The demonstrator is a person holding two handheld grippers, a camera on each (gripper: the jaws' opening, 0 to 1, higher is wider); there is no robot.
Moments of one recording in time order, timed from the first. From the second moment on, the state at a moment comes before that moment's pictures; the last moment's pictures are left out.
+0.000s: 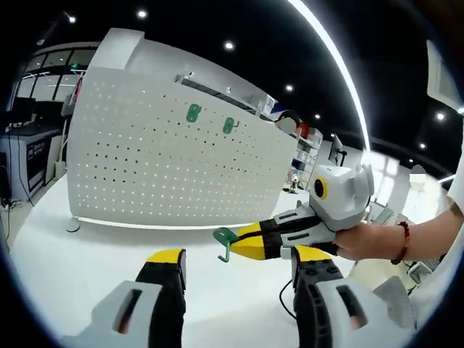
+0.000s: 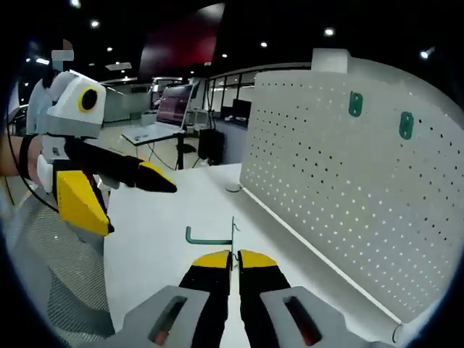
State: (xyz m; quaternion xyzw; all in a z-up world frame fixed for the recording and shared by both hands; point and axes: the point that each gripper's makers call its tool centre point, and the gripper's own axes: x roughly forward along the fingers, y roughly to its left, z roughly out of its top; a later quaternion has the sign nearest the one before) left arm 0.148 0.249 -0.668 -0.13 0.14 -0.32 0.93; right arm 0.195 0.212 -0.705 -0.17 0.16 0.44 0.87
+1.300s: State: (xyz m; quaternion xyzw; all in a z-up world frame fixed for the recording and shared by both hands) left arm 0.153 0.233 -0.653 -0.23 0.13 -0.32 0.91; right arm 0.167 0.224 -0.662 -0.06 0.08 0.47 0.88
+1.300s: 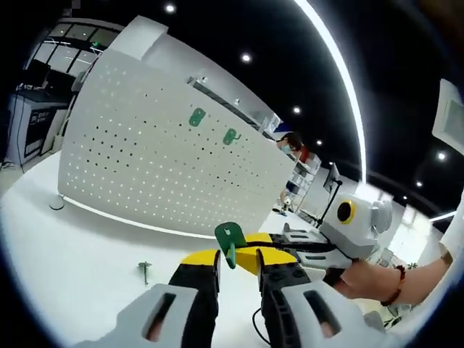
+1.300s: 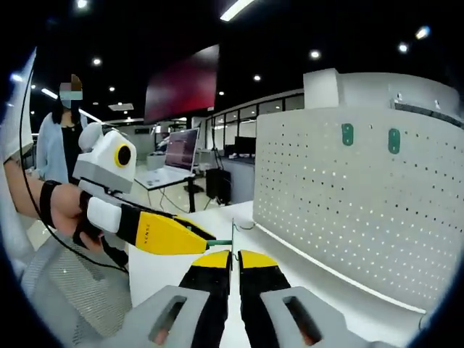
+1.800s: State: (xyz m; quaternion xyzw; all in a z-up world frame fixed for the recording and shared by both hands) left arm 0.154 0.236 -0.655 -0.25 0.13 -0.31 0.91; right arm 0.163 0.227 -0.662 -0.02 0.08 0.46 0.88
